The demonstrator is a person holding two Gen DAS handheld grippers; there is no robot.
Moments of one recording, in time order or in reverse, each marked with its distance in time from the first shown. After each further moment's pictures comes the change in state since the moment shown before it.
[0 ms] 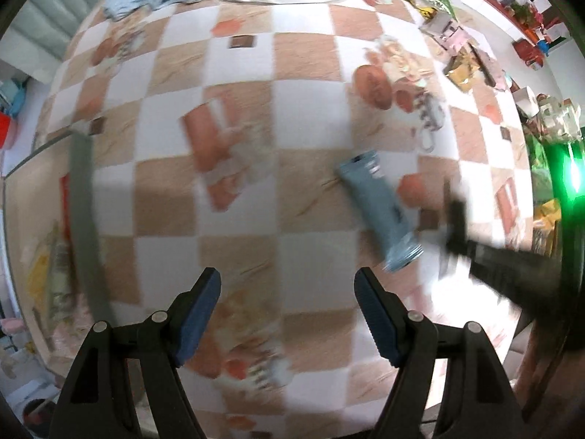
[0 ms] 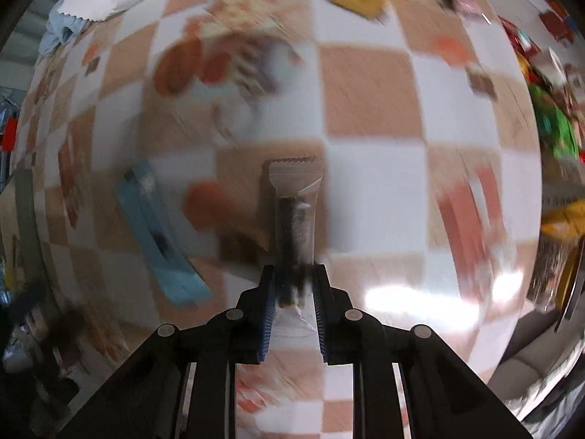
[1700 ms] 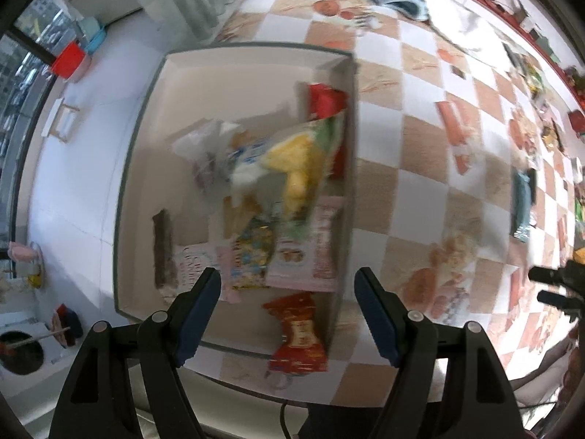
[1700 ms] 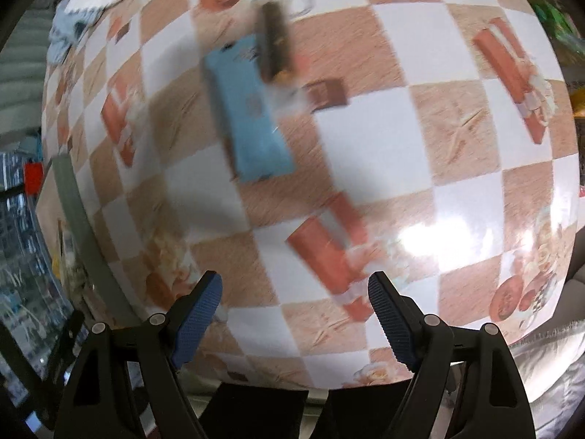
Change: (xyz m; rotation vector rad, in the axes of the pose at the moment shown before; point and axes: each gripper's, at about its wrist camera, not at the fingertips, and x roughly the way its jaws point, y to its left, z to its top) left arm -0.052 0.189 -0.117 -0.237 -0.083 0.131; right arm 0.000 0.008 -0.076 0.218 0.125 0.186
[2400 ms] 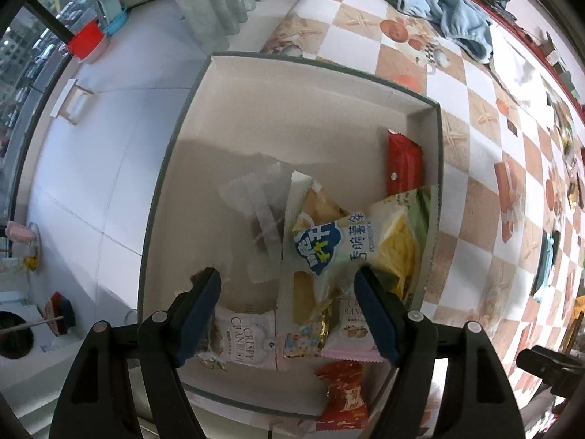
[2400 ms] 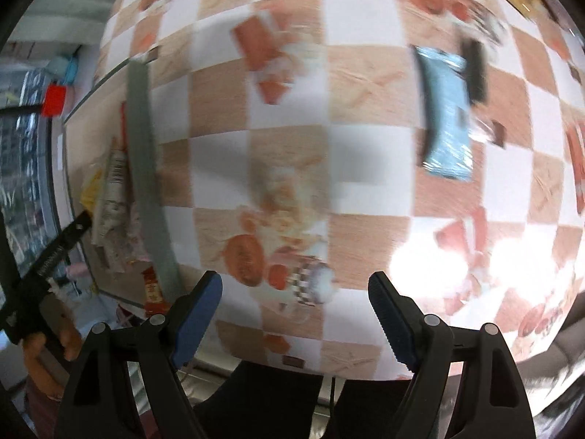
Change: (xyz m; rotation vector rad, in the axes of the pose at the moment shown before) left arm 0.032 0.066 0.055 -0.120 0.001 0.011; right arm 0.011 0.114 -0.036 -0.271 0.044 -0.018
